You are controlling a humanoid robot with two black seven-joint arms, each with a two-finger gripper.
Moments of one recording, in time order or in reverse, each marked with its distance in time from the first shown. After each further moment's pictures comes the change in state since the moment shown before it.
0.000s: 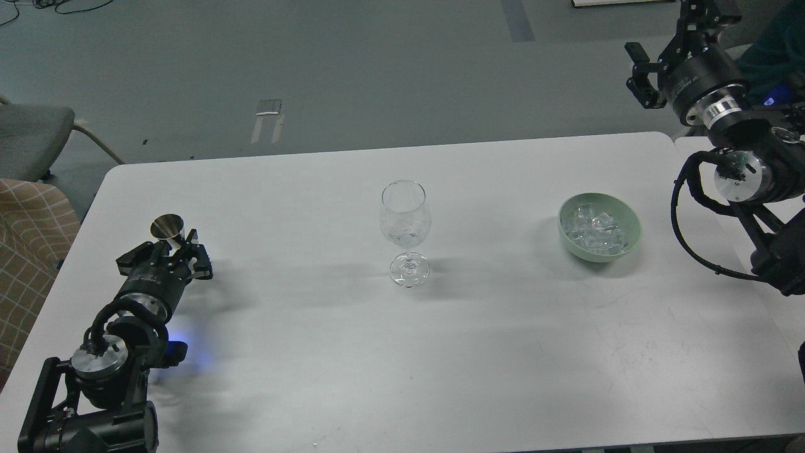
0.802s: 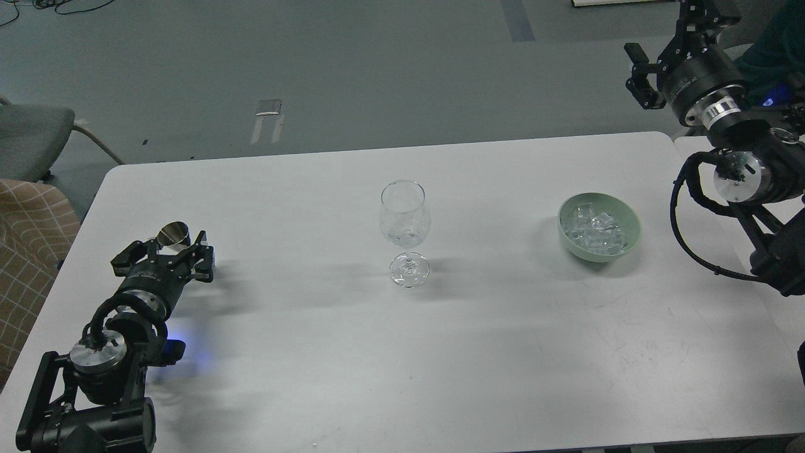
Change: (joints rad) left arm -0.009 0.010 0.006 0.000 0.015 0.045 0.005; right arm -0.001 0.002 0.000 0.000 0.001 0.000 0.000
